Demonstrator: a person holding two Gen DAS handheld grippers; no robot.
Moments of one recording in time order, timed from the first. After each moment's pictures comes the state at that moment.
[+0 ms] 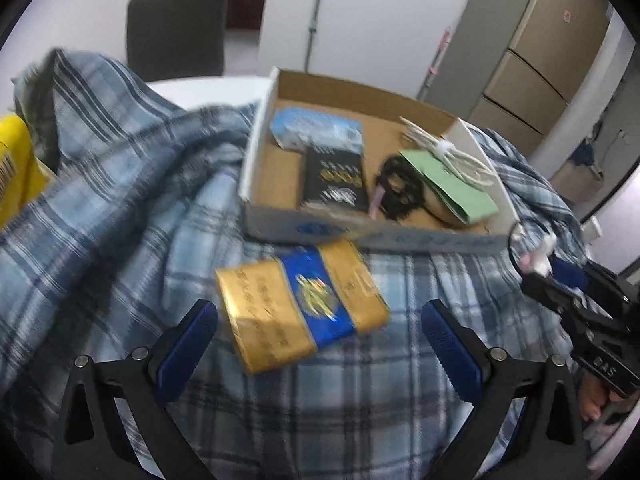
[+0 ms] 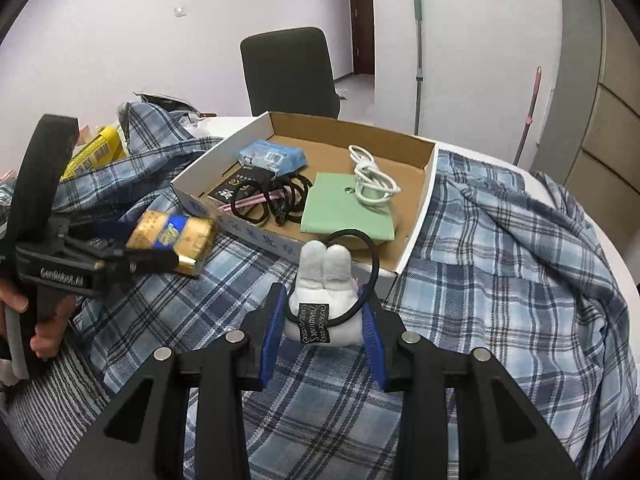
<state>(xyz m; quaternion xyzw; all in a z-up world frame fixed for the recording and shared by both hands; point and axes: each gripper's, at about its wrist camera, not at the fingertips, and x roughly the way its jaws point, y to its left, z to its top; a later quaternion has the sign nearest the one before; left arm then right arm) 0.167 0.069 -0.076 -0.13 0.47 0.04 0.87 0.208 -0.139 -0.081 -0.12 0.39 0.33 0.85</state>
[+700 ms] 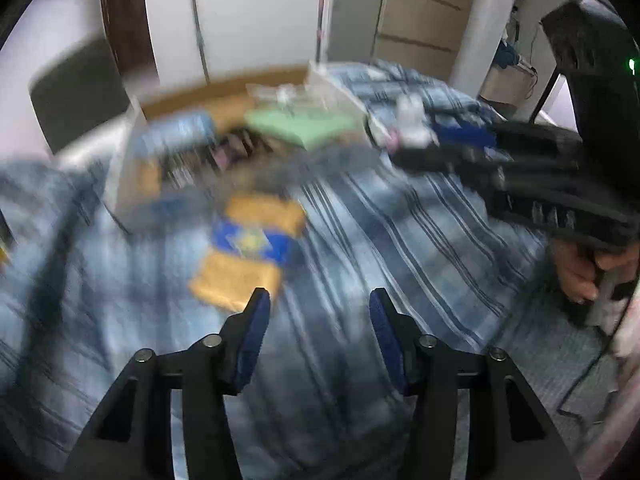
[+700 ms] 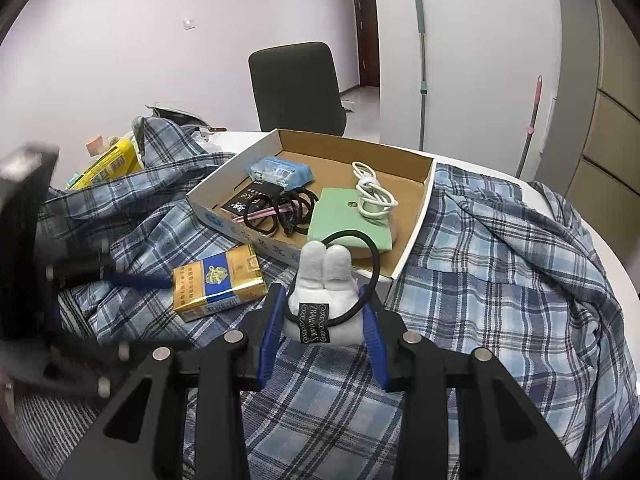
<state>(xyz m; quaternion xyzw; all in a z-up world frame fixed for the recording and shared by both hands) 0.128 -0.036 -0.068 -0.01 0.50 -0.11 0.86 0.198 -0.147 -0.069 -0.11 0.37 0.34 0.86</state>
